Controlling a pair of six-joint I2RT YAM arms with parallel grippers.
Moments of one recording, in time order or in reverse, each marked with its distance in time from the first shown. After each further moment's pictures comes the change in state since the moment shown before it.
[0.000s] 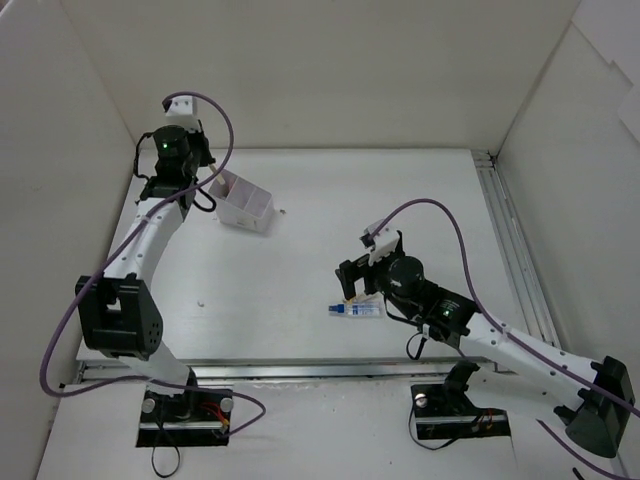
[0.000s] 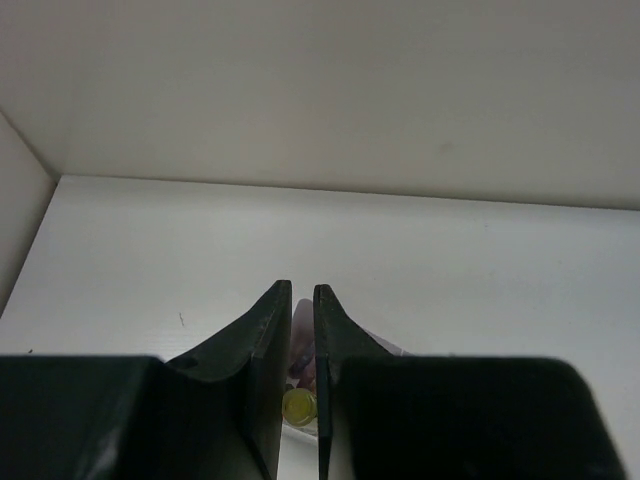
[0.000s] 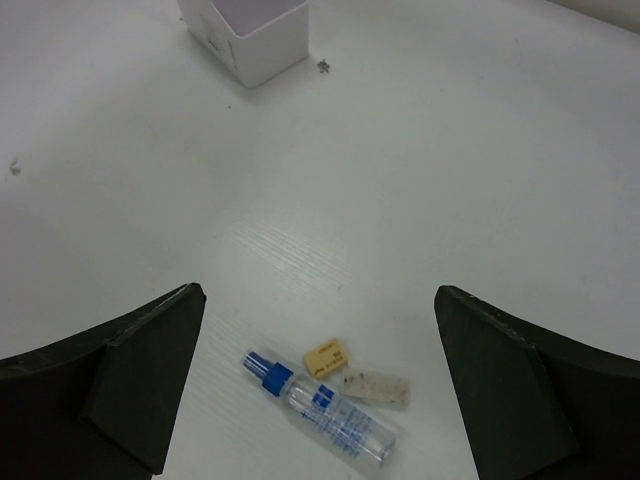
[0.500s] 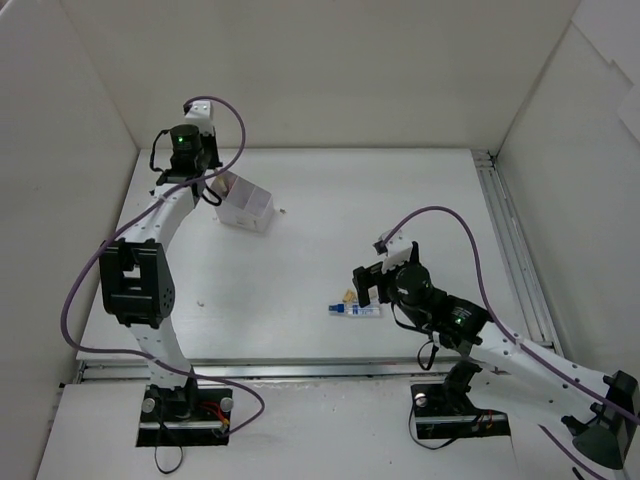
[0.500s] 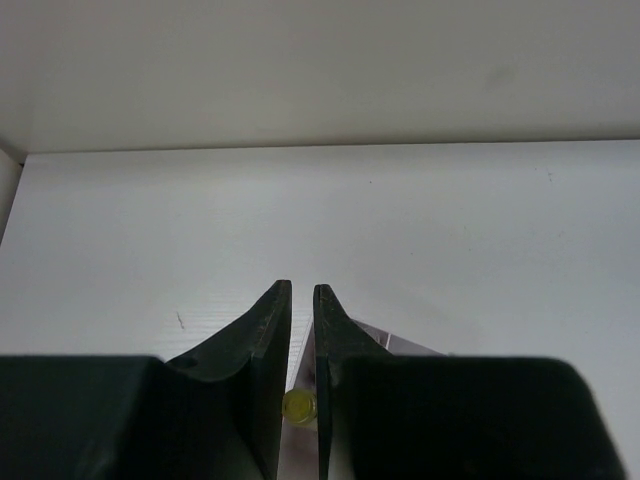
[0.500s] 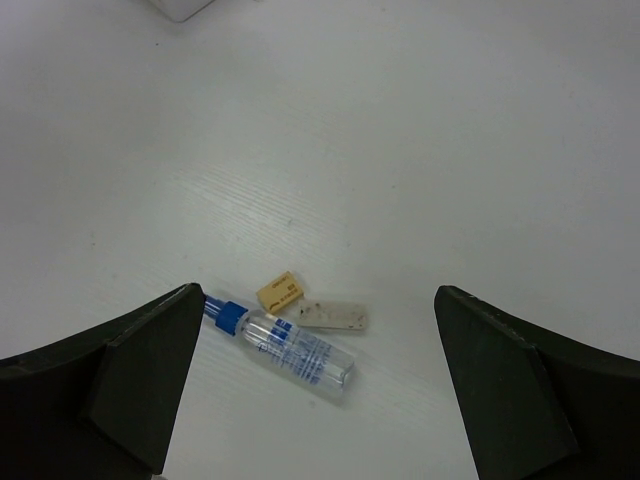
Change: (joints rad) left arm 0.022 0.265 0.134 -0.007 0.050 0.097; right arm -0.006 -0.124 -0.060 -0.190 0.100 0.058
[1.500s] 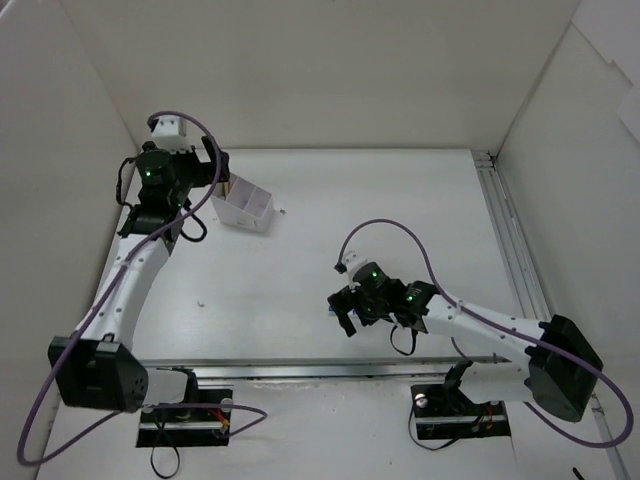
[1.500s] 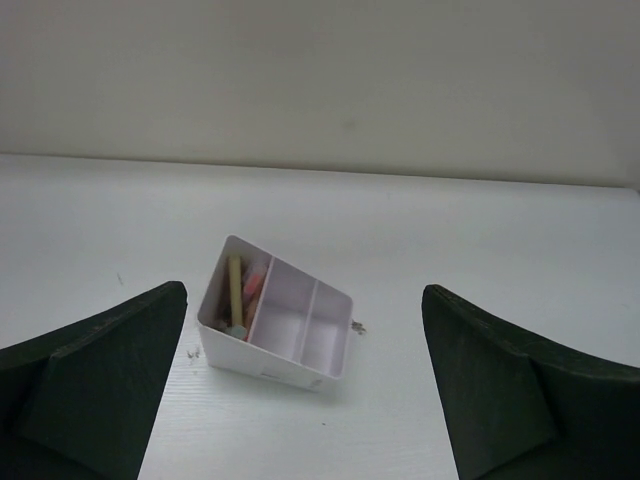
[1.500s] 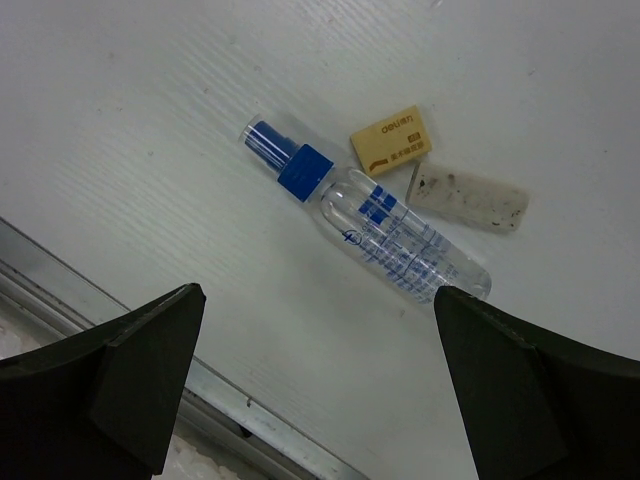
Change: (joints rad) left arm -0.027 -0.485 -0.299 -0.053 0.067 -0.168; right arm 0.000 0.371 0.056 -0.183 -0.307 0.051
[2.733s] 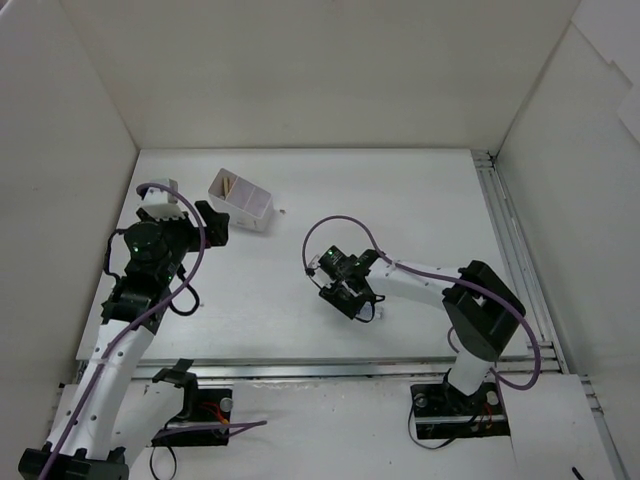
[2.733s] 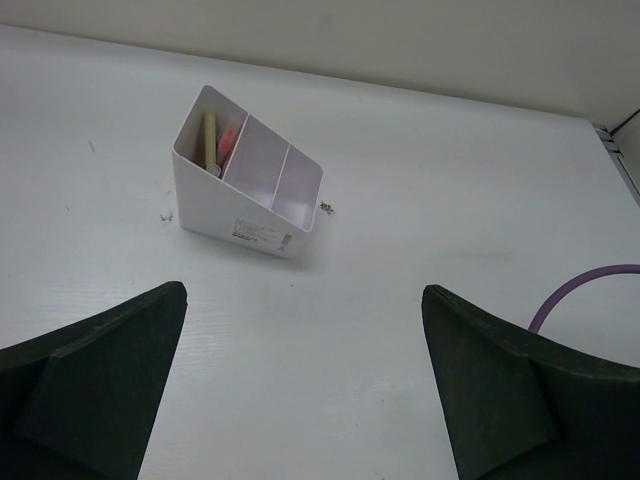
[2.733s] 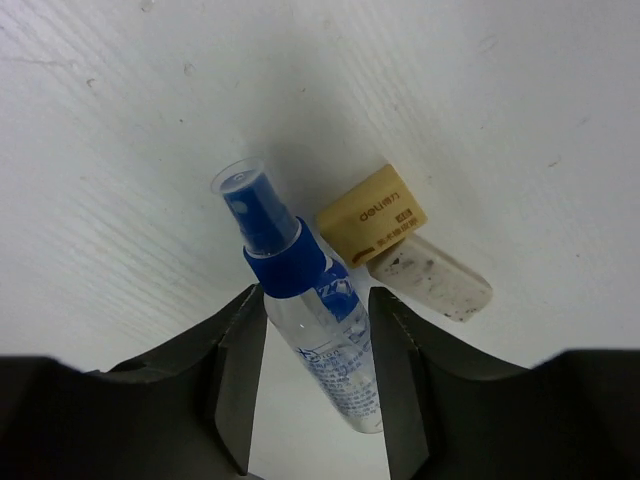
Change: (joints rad) left arm -0.079 -0.557 -0.402 -0.181 -0.034 -0.101; right arm -0.020 0.504 0.362 -0.249 0.030 -0.318
